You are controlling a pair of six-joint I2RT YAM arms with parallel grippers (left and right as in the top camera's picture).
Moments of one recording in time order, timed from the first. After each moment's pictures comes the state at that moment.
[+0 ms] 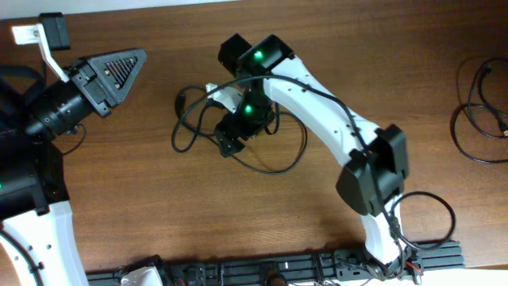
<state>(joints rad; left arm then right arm) 0.25 1.18 1.46 -0.54 1.12 -0.52 0.63 2.12 2.00 -1.49 -0.51 -0.19</state>
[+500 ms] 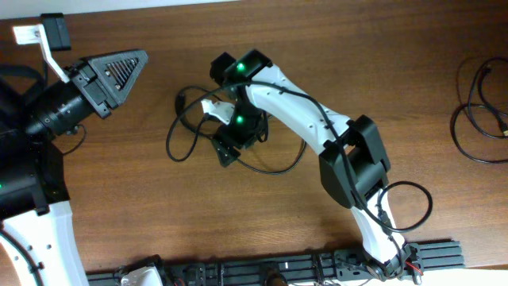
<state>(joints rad) 0.25 1.18 1.46 -0.54 1.13 -0.52 0.67 2.22 1.94 -1.42 -0.49 -0.19</state>
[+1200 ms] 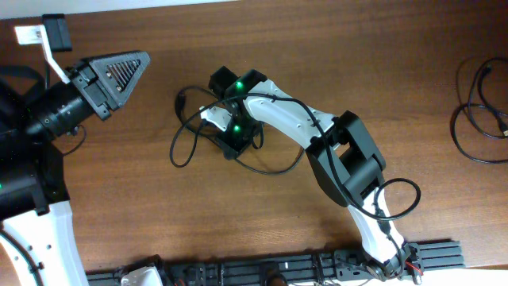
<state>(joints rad) 0.25 1.18 1.46 -0.54 1.16 -0.52 0.68 2.24 1.77 -1.11 -0.49 -0.19</state>
